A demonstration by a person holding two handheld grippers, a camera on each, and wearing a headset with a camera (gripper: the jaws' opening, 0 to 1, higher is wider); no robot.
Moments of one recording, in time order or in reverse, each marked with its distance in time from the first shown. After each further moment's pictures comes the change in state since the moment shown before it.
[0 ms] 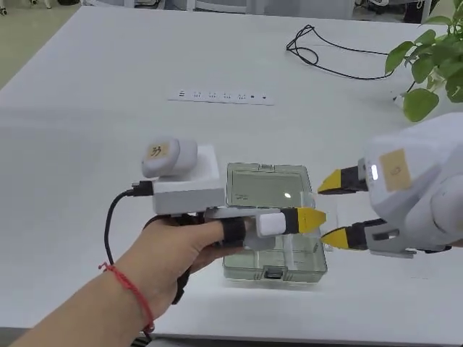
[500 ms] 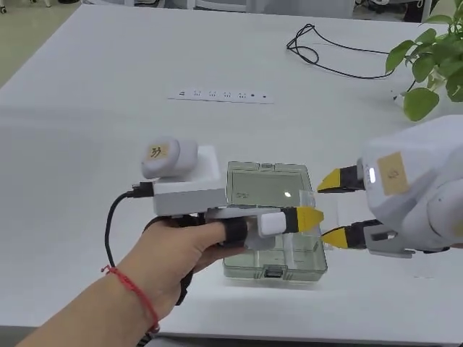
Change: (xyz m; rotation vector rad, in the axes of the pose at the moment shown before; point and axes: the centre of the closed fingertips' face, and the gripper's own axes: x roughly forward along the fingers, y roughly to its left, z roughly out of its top) left arm 0.001 -0.003 0.001 -0.008 -0.017 -0.002; right arm 0.002 -0.001 0.000 -0.019 0.004 -0.013
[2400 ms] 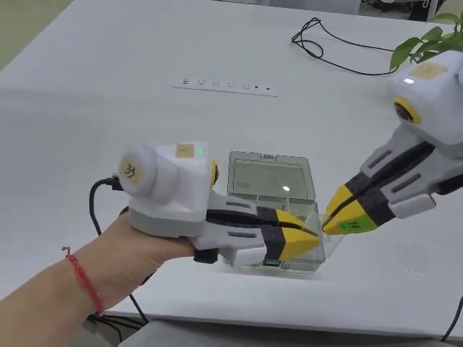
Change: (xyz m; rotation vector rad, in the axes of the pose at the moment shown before) left arm -0.029 -0.030 -0.030 0.629 0.106 -0.208; right arm -0.026 0.036 0.028 0.368 -0.345 0.651
